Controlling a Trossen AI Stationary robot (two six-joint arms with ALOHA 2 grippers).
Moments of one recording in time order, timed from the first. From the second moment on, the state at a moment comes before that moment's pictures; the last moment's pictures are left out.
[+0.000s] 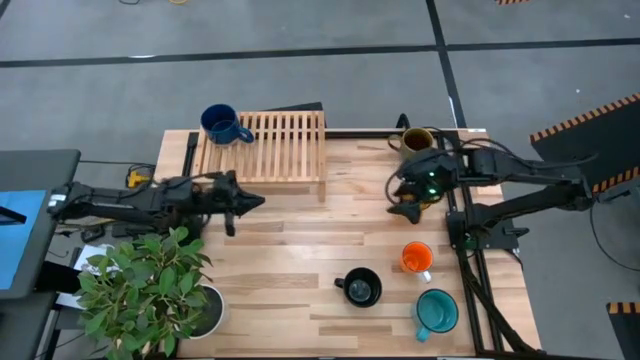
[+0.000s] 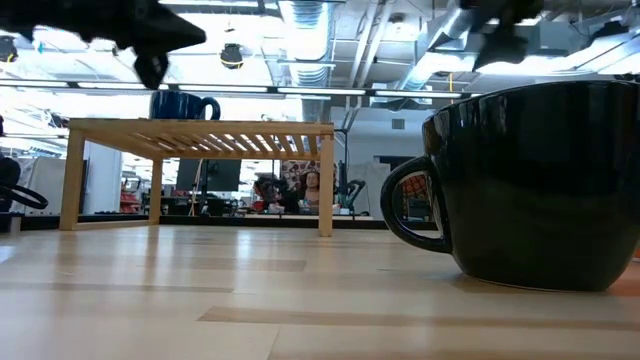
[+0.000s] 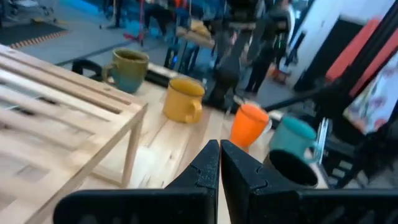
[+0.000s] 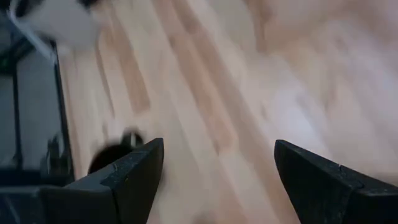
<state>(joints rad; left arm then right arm) -0.02 0.58 0.40 0.16 -0.16 -0.34 -0.11 1.02 1.10 -0.92 -0.12 0.48</state>
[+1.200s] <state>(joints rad) -0.01 0.88 0.61 0.16 -0.35 -0.43 0.39 1.02 0.71 -1.08 -0.07 1.45</state>
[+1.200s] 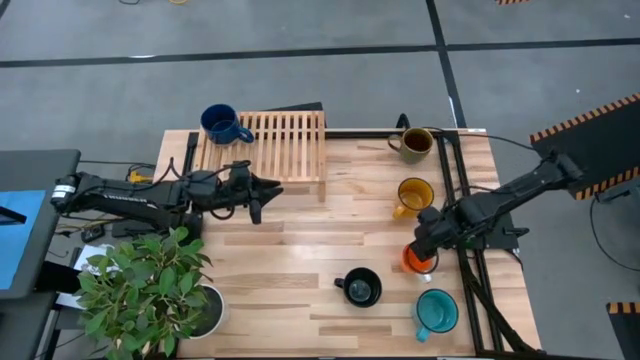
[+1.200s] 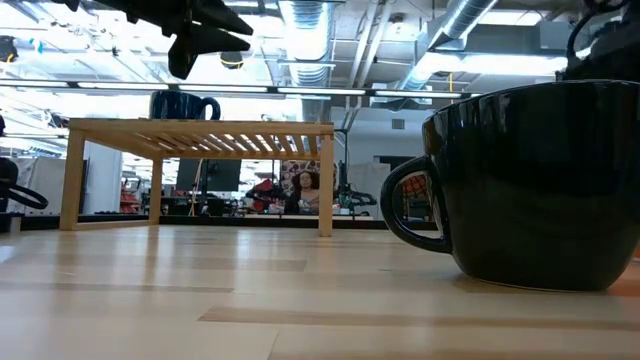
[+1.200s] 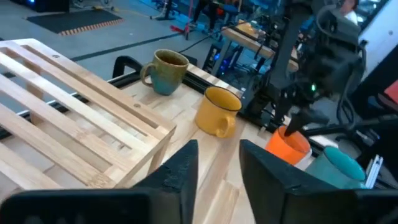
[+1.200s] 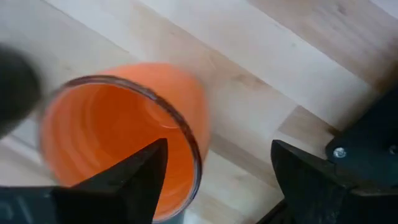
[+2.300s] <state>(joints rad) 0.02 0.77 0.79 0.07 -0.38 -0.23 -0.06 1.43 1.68 -1.03 0.05 0.66</state>
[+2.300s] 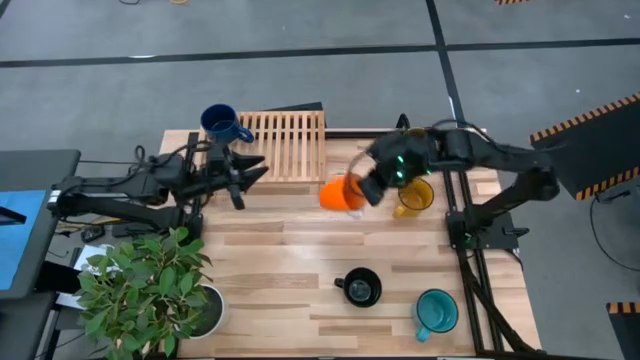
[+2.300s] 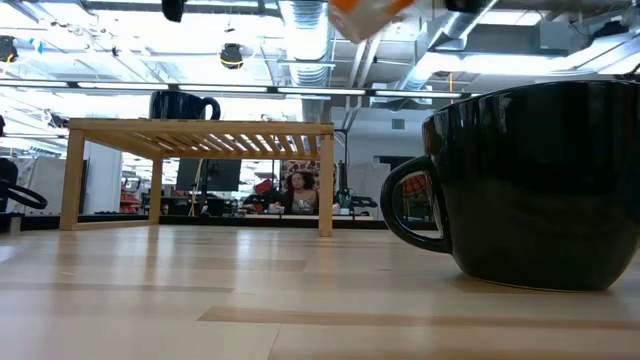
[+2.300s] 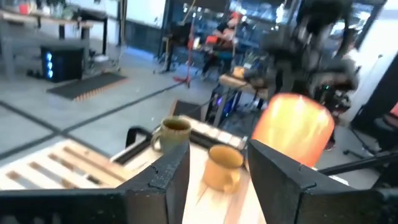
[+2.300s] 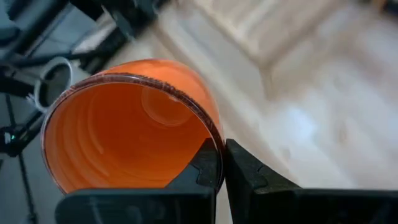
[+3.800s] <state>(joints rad) -0.07 1.24 0.86 0.13 -0.88 0.11 -0.41 1.97 2.16 -0.98 -0.01 0.70</state>
